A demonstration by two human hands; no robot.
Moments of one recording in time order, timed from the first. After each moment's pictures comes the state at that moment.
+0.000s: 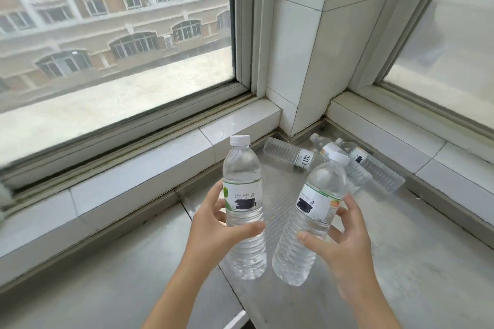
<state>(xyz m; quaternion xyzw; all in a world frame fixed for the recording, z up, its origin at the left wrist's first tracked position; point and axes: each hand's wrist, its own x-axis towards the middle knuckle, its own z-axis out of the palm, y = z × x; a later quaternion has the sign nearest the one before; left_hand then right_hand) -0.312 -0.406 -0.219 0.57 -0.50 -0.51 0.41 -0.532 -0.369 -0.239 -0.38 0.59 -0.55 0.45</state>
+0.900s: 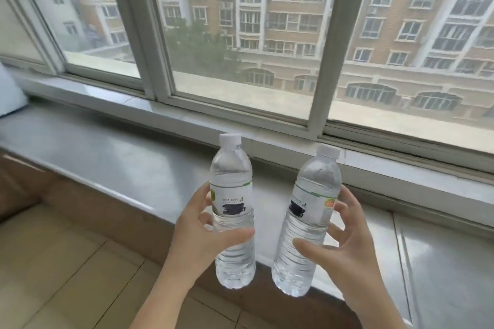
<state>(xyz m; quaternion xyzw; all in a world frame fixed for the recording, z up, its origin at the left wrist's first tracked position) -0.141 0.027 -0.147 0.74 -0.20 -0.16 0.62 -0.286 -0.156 -0.153 -0.69 0.21 -0.28 0.63</state>
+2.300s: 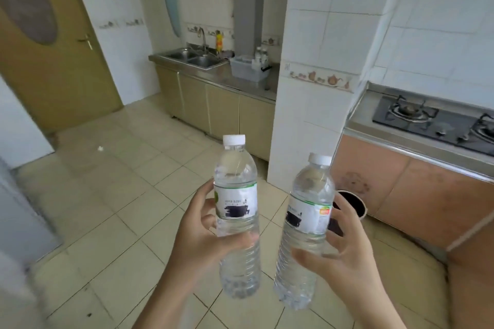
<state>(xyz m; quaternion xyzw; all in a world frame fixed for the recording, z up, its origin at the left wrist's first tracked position) -0.034 0.828 -0.143 0.60 0.43 0.42 0.53 0.168 0.728 -0.146 -0.61 -0.41 0.33 0.59</state>
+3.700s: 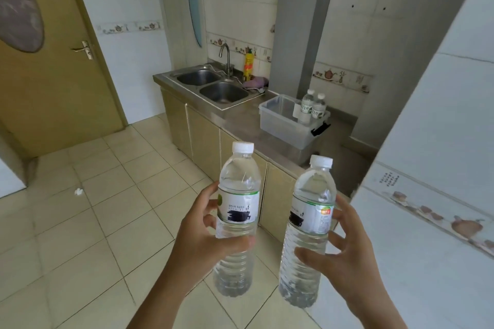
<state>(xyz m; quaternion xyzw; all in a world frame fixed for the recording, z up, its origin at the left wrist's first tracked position) 0.180 1.622 -0.163 0.59 0.50 0.42 0.47 0.402 1.553 -0.149 -0.59 -0.46 0.36 0.56</state>
